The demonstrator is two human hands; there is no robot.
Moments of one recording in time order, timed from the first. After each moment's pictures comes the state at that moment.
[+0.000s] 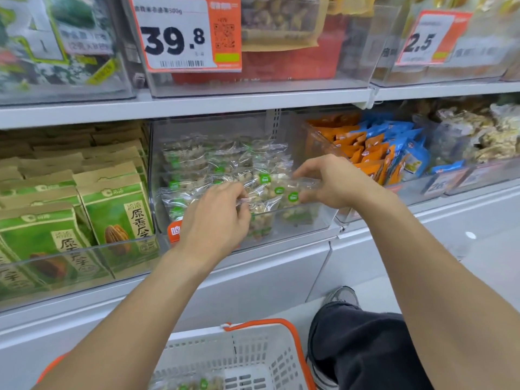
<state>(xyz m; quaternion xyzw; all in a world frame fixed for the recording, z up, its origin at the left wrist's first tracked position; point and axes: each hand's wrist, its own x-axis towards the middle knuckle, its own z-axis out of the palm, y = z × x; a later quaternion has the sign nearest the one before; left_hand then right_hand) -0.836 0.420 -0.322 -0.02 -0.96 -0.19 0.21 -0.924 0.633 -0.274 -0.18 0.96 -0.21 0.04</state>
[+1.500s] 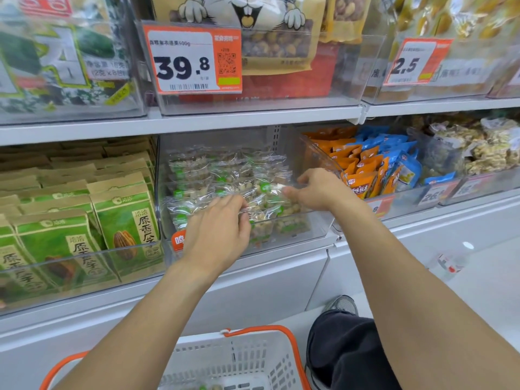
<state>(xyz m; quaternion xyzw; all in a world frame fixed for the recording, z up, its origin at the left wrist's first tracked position) -0.825 0.426 -0.325 -0.01 -0.96 -0.16 0.22 -0.934 0.614 -0.282 -0.07 0.97 -0.24 0.06</state>
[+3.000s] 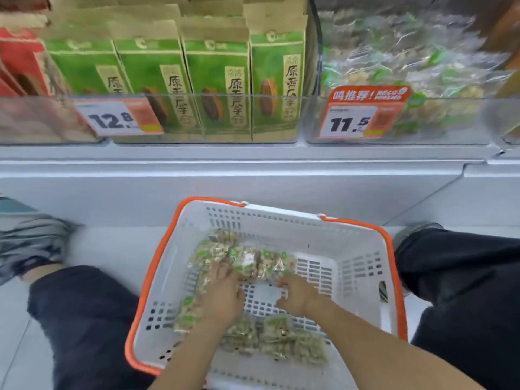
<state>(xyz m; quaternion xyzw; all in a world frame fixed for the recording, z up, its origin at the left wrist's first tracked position) -0.550 0.319 -0.634 0.23 -0.93 -0.25 -0.13 -0.664 0.492 -0.642 -0.17 0.83 -0.17 0.50</state>
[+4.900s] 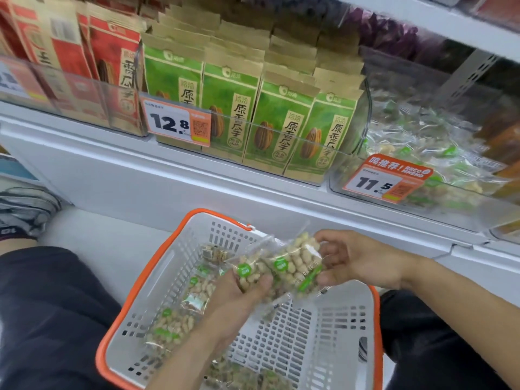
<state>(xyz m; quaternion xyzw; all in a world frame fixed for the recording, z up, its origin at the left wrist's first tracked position) -0.576 0.346 -0.488 0.33 -0.51 -0.79 0.01 -0.767 0.487 -0.382 -0.27 0.72 -0.34 0.55</state>
